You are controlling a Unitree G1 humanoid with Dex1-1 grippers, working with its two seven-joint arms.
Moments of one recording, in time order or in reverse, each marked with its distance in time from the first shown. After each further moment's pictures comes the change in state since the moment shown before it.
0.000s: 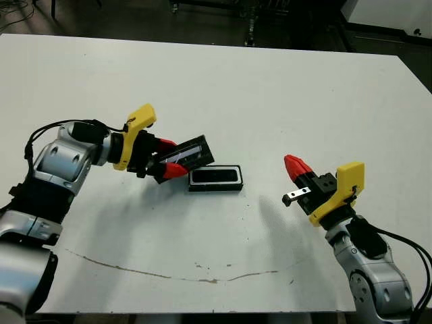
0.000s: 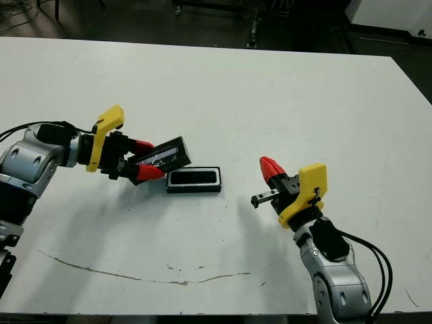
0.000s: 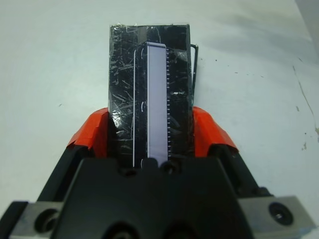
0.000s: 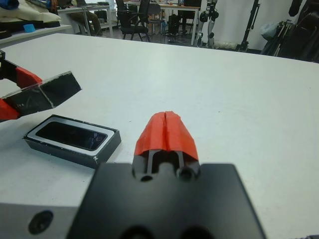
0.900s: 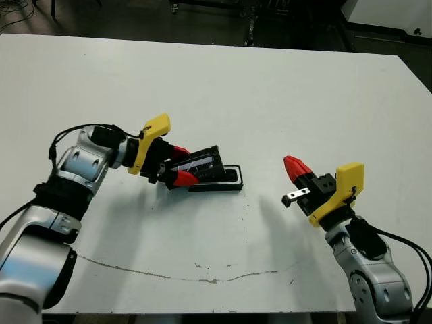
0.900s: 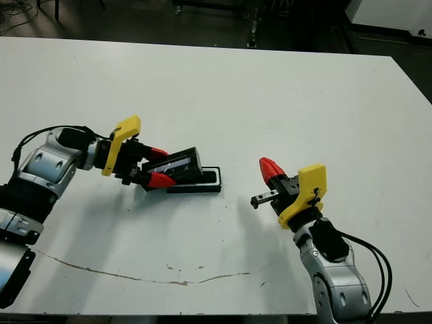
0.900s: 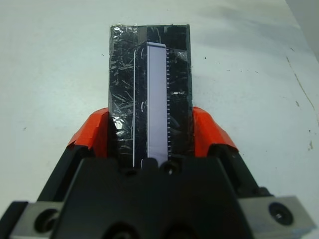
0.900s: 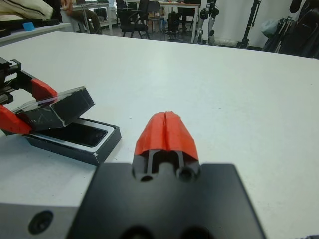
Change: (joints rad) left arm -0.033 -0.100 -0.022 0.157 0.057 -0.128 -0.050; right arm 0.010 0.000 0.002 0.000 0.000 0.002 -0.001
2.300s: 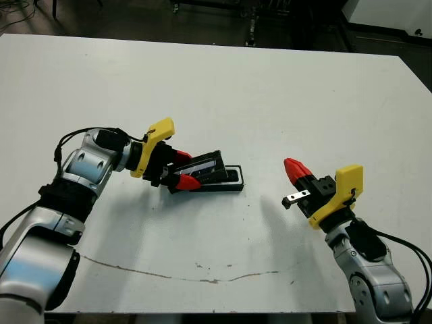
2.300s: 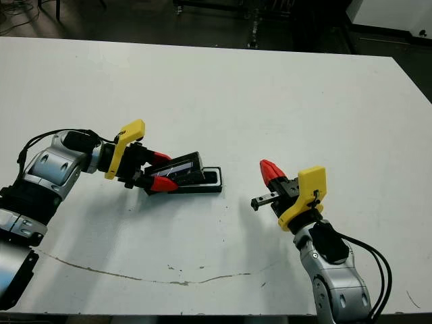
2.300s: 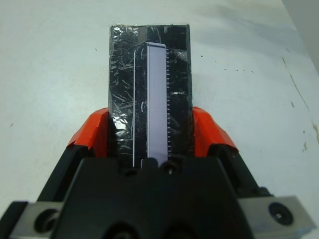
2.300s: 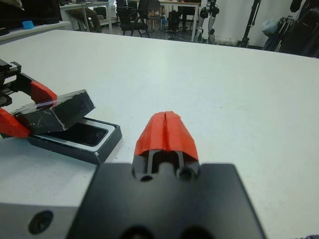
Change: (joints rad) left arm 0.010 -0.018 -0.017 -0.017 0.002 0.057 -0.004; right arm 0.006 0.000 0.002 0.000 -0.003 0.000 -0.004
